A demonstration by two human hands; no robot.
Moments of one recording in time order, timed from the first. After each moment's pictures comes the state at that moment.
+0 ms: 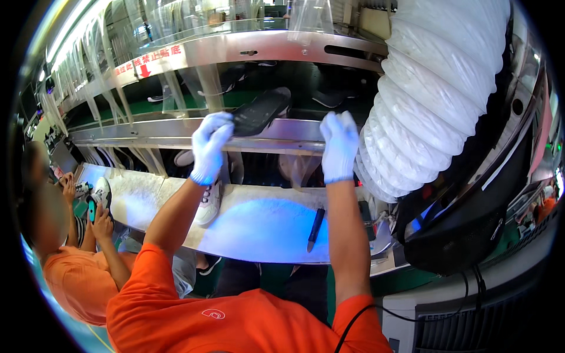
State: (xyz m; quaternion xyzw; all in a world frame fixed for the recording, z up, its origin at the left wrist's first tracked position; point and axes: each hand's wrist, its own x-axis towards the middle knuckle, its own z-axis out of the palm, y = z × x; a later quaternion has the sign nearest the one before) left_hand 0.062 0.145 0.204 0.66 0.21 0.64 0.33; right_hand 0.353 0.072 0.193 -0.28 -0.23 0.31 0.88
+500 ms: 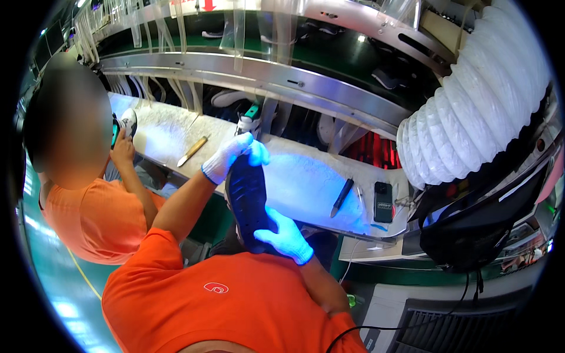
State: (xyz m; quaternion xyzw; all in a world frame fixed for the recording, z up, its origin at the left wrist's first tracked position) left_hand -0.057 0.051 0.105 0.59 0.14 0.37 0.70; right_hand 0.150 -0.148 0.030 -0.33 -0.54 0.61 0.47
